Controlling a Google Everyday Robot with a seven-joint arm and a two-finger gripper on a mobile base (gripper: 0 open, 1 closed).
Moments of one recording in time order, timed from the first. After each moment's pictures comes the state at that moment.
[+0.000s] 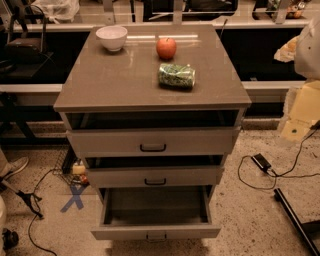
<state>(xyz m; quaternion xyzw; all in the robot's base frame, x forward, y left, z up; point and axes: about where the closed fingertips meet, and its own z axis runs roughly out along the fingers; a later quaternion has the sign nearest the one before) 0.438 -0.216 0.980 -0.60 0.78 -0.04 0.17</state>
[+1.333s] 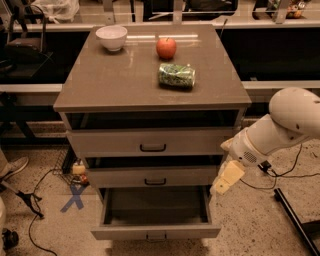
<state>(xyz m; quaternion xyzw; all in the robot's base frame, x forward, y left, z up) 0.478 -0.173 0.700 -0.51 0.82 0.20 0.17</state>
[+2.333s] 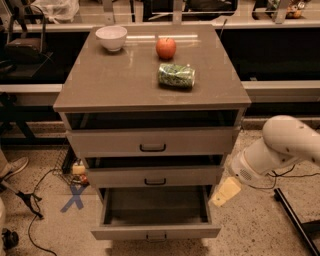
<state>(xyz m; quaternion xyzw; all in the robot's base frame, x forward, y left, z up) 0.472 -0.193 0.622 -0.45 0.86 0.21 0.13</state>
